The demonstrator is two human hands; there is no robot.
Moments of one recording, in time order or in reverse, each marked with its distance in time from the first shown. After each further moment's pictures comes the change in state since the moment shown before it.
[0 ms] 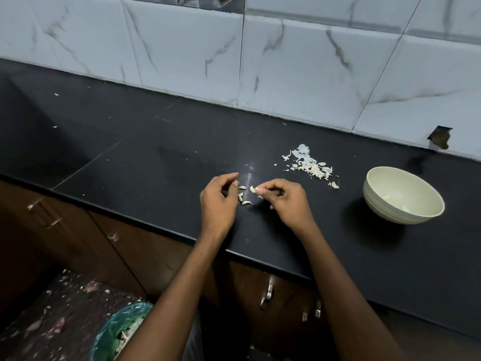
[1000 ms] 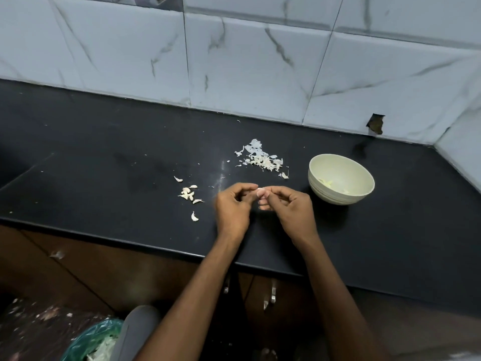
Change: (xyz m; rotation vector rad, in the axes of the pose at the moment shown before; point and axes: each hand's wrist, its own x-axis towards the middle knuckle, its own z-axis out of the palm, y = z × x) left_hand -0.049 0.028 0.111 -0.291 -0.227 -0.168; right_hand -0.057 0.023 -0.087 0.258 0.212 0.033
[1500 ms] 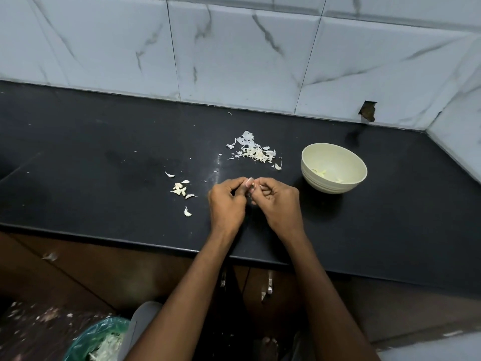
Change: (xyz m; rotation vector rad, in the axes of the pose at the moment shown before) left_hand -0.003 -0.004 0.003 0.132 -0.020 0.068; right_hand -0.006 0.001 0.011 -0.404 0.068 -0.202
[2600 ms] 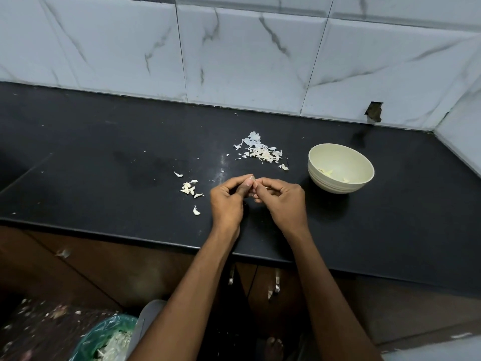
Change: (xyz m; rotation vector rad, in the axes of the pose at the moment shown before) left_hand -0.002 0.007 -0.009 -0.394 0.022 -0.170; right_hand -0.003 -0.017 0.003 0.300 -0.025 0.083
